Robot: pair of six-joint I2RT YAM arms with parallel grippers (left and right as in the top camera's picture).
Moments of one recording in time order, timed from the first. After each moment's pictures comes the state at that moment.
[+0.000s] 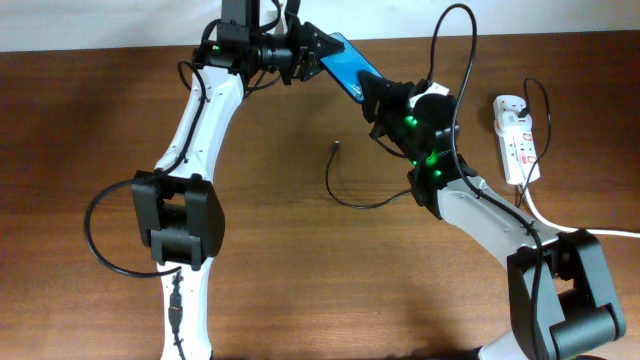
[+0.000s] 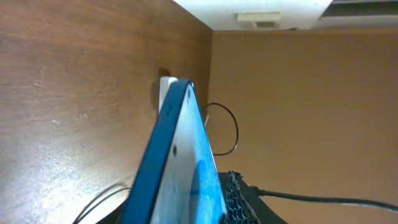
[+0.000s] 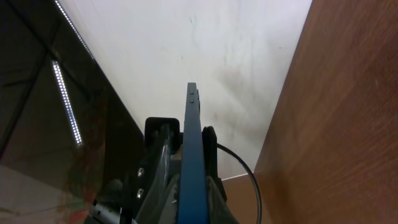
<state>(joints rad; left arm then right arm) -0.22 2.35 2.25 -0.54 0.99 -0.94 0.31 1.72 0.99 0.63 -0.21 1.73</state>
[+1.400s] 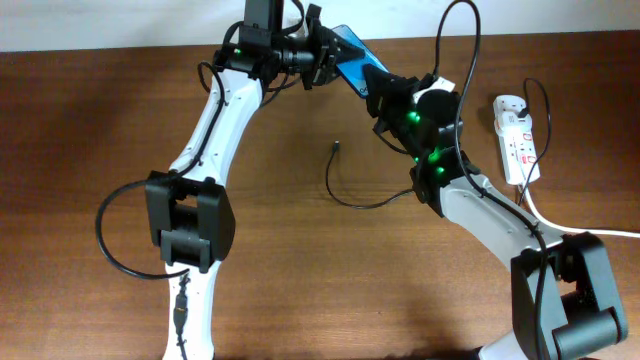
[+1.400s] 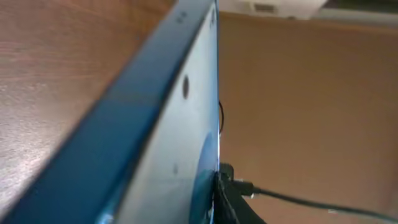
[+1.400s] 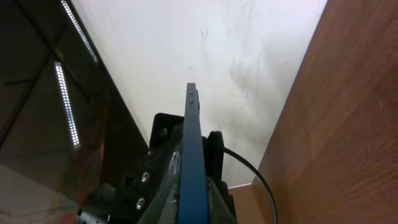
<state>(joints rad) -0.29 2.35 2.25 -0.51 0.99 -1.11 0.30 1.71 1.01 0.60 -0.18 1.68</state>
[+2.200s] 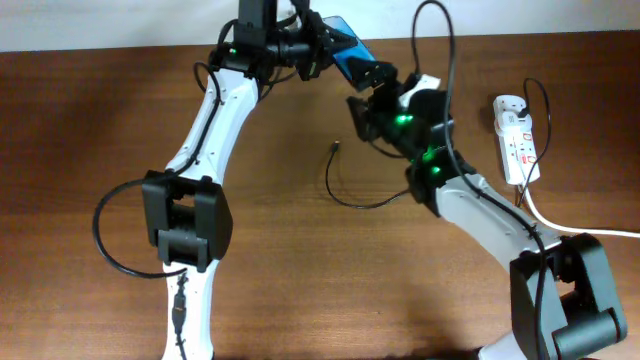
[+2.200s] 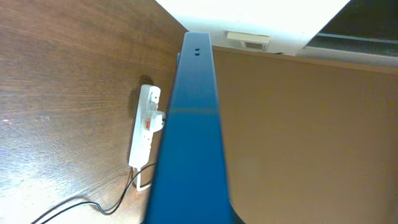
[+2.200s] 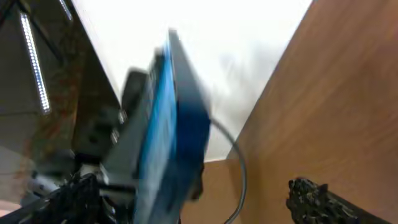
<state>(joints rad) -0.27 2.35 2.24 -0.40 0.91 -1.19 0.31 1.71 1.03 0.54 -0.28 1.54</state>
